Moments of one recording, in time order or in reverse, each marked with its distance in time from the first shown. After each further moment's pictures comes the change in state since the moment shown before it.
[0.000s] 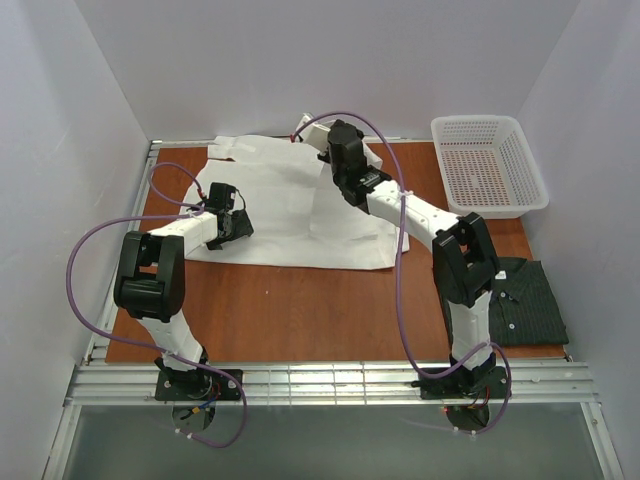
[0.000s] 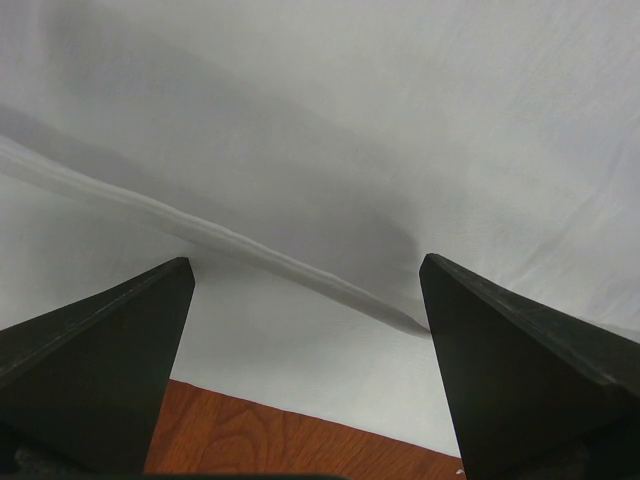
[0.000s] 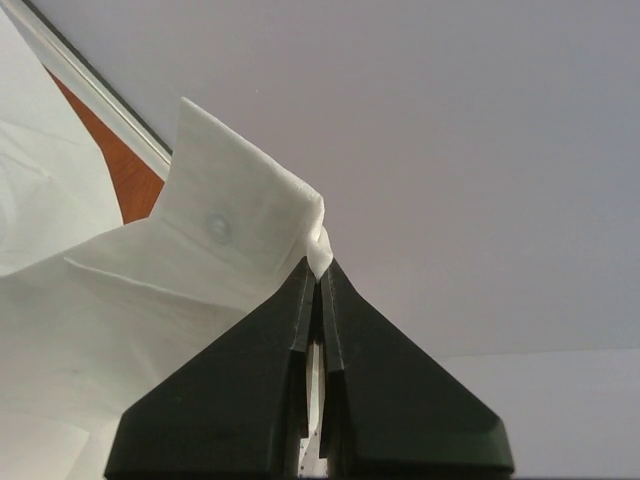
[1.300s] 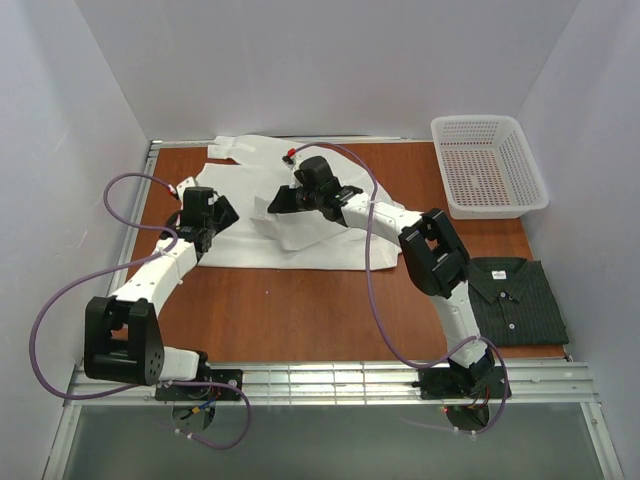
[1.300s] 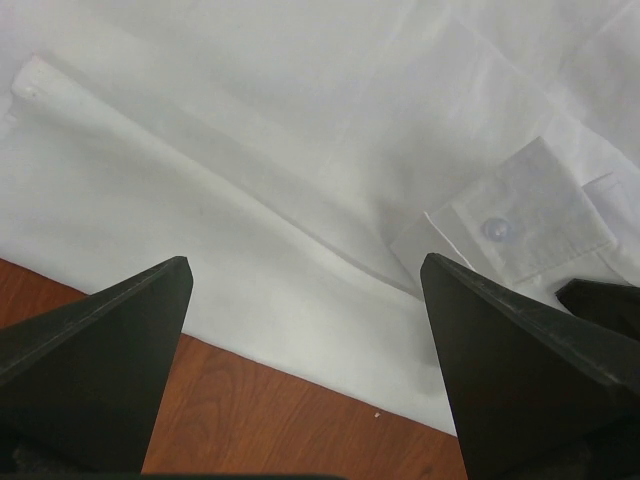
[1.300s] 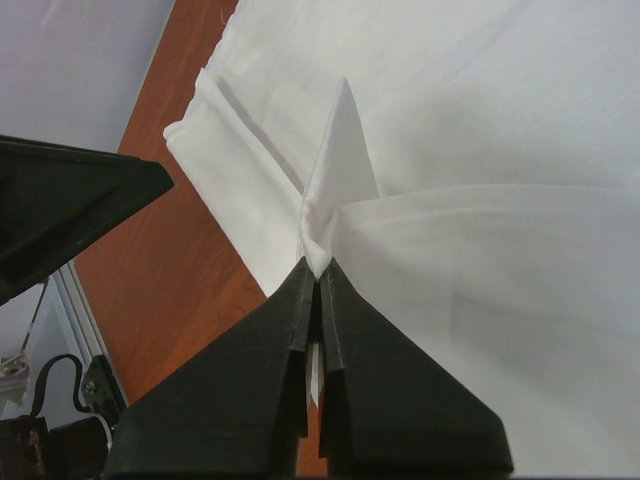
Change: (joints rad) left arm 0.019 -0.419 -0.172 0.101 -0.038 -0.099; right arm 0.065 0.171 0.028 -0.230 -0.955 1.486
